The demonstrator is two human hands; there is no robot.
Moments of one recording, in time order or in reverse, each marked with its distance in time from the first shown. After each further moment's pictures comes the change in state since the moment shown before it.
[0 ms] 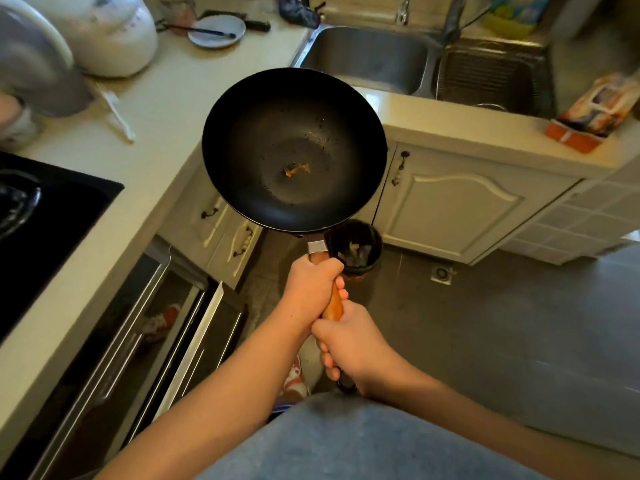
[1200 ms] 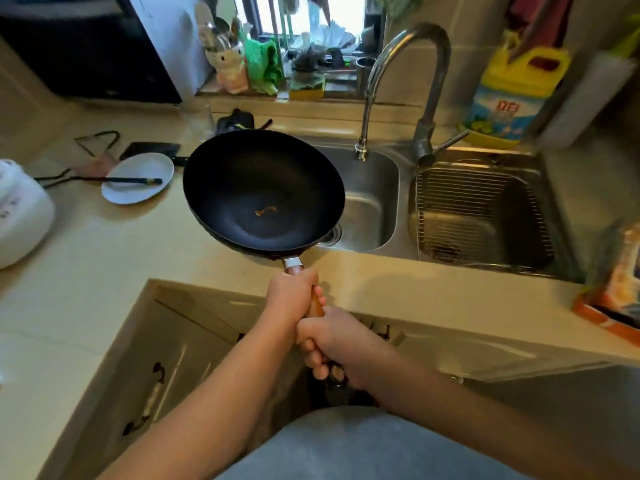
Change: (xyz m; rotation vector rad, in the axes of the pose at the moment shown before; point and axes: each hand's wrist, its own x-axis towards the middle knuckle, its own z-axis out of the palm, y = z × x) left_hand 0.378 0.262 0.117 0.022 0.130 -0.098; right_hand 0.336 -0.288 -0.178 0.018 -0.140 0.185
